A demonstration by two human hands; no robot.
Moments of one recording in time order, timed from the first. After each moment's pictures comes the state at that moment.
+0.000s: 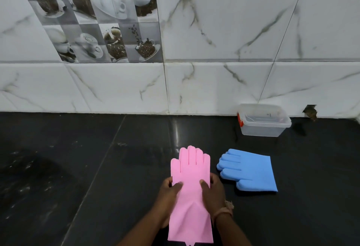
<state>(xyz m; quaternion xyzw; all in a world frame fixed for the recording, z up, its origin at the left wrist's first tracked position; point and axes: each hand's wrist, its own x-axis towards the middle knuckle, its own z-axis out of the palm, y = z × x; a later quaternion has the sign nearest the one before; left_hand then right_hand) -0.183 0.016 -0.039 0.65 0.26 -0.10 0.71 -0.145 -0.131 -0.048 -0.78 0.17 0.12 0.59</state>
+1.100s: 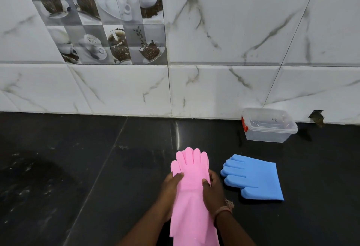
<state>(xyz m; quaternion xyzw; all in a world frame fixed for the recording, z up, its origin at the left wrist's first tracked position) -0.146 0.017 -0.038 0.63 0.29 -0.08 0.72 -0.122 -0.119 -0.046 -0.79 0.14 0.11 0.58</state>
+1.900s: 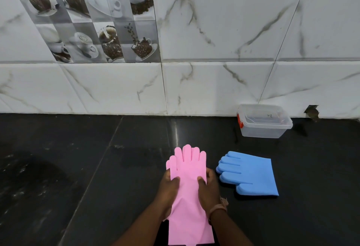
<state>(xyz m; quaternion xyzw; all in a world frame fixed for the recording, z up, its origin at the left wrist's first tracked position) -0.140 -0.010 -0.051 0.70 0.25 -0.08 0.67 -0.124 -0.119 -0.040 -0.78 0.17 0.11 0.59</state>
